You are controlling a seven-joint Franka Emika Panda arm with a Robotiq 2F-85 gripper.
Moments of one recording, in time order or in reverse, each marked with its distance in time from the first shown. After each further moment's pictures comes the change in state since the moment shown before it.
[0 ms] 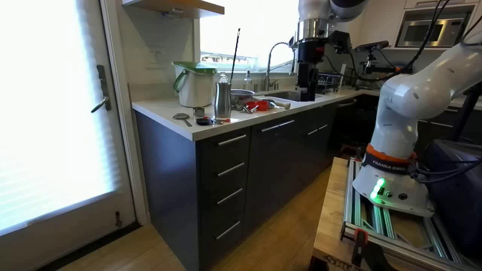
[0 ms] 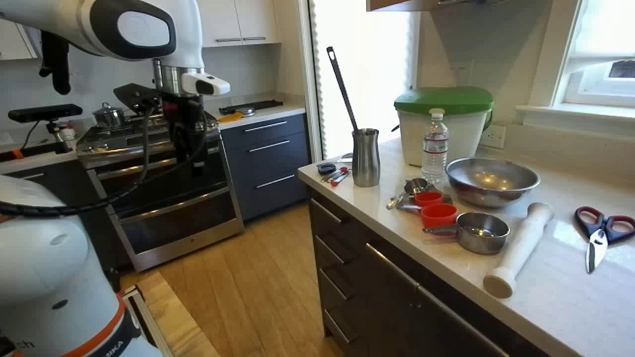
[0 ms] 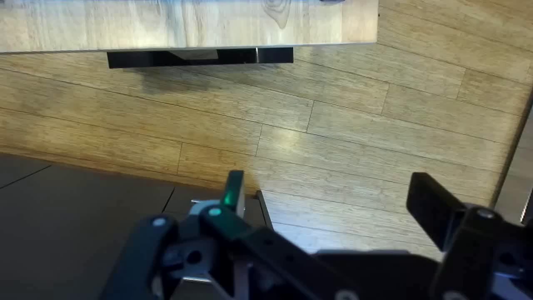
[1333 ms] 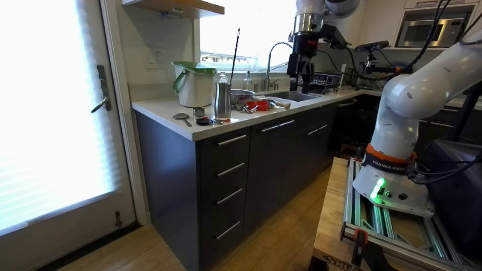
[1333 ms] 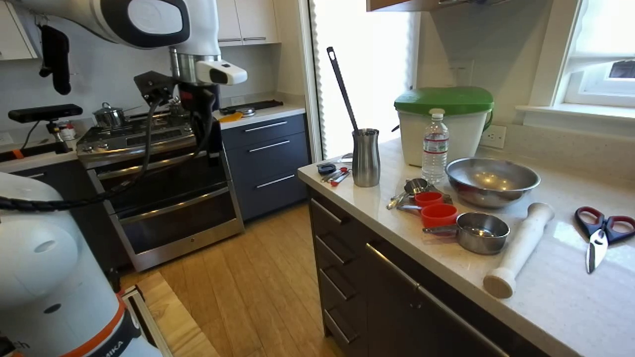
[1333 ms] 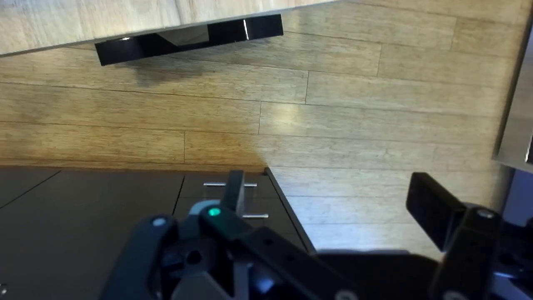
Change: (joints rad) arm -0.097 0.039 -0.039 0.061 0.000 0.028 0.041
